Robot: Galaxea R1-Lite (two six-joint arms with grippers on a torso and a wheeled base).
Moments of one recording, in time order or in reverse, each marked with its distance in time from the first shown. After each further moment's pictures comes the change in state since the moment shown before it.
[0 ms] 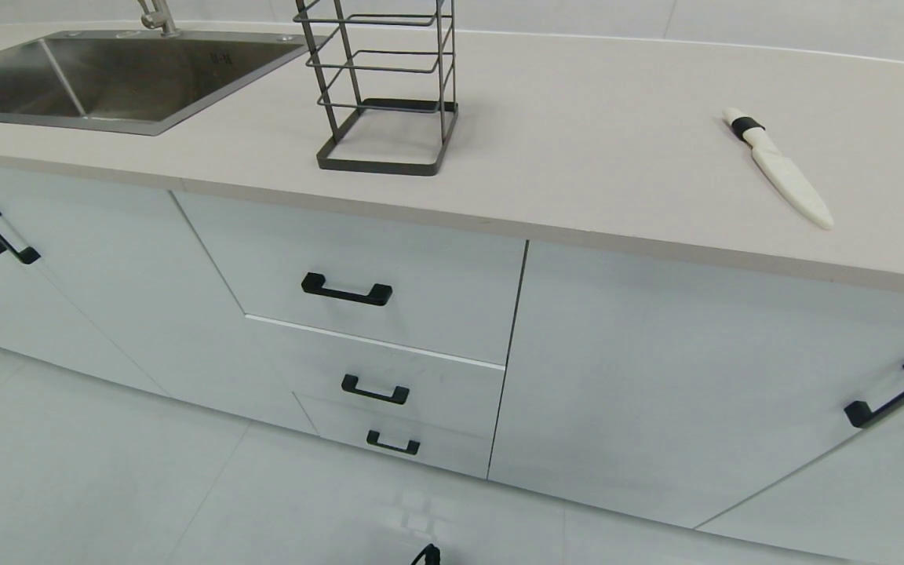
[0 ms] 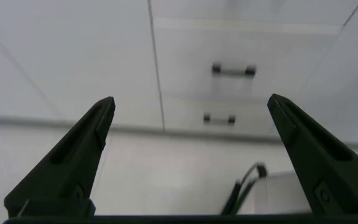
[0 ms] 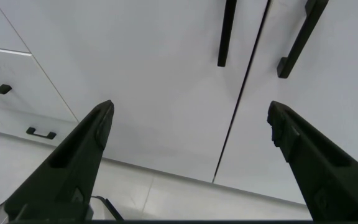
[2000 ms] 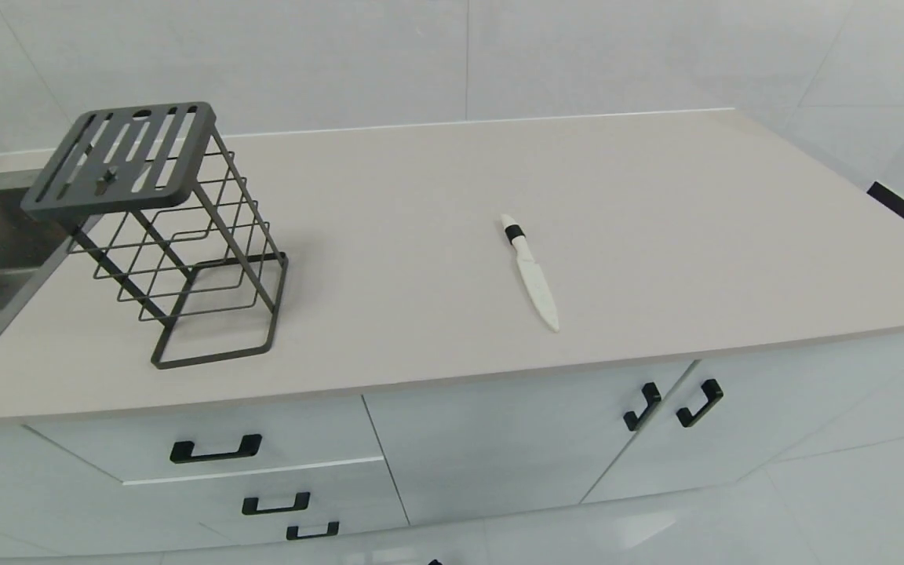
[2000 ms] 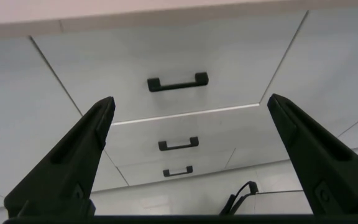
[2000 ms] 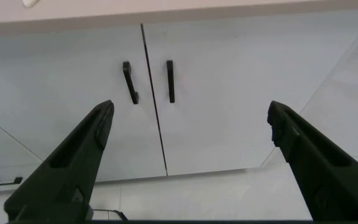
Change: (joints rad) left arm 0.004 -0.020 0.003 0.000 0.002 -0.016; right arm 0.001 0.001 0.000 0.000 0.000 -0.003
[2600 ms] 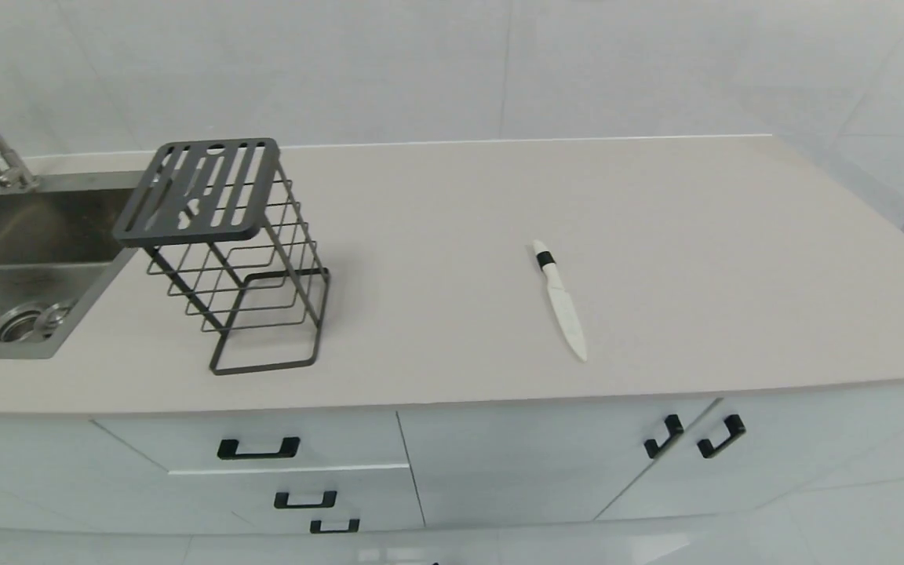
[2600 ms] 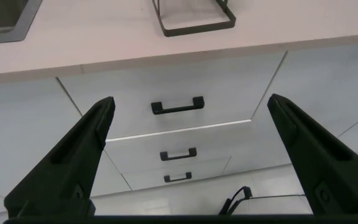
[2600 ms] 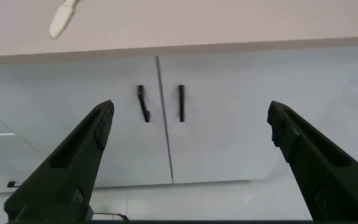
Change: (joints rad) left arm 0.000 0.000 0.000 0.000 0.000 -0.004; right arm 0.001 0.000 0.000 -0.001 0.001 0.002
